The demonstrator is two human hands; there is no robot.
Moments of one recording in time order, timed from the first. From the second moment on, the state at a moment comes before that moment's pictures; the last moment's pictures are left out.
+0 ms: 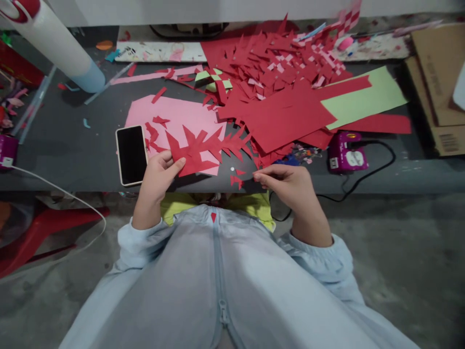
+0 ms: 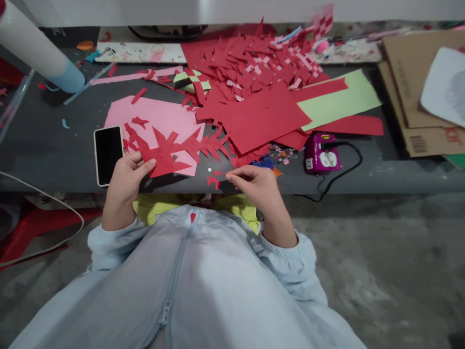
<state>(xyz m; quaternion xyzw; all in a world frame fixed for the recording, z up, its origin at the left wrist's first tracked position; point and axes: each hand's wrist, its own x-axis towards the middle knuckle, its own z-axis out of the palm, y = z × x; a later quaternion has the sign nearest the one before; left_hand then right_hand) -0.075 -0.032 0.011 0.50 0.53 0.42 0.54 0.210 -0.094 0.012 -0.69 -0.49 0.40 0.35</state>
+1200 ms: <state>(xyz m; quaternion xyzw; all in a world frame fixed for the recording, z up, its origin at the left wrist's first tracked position) -0.086 -0.079 -0.026 0.86 0.47 0.15 0.13 0.201 -0.086 0.003 -0.69 -0.63 0.24 0.26</state>
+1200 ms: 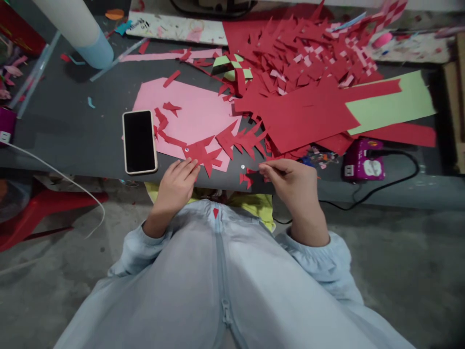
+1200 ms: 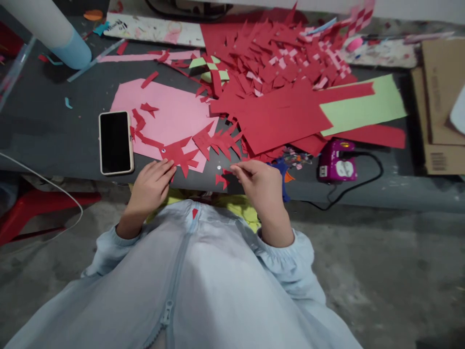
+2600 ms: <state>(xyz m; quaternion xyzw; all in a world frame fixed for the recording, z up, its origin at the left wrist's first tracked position) 0.009 0.003 -0.001 0.80 0.58 0.06 0.10 0.218 -0.083 0.035 -0.71 -0.64 0.21 0.22</state>
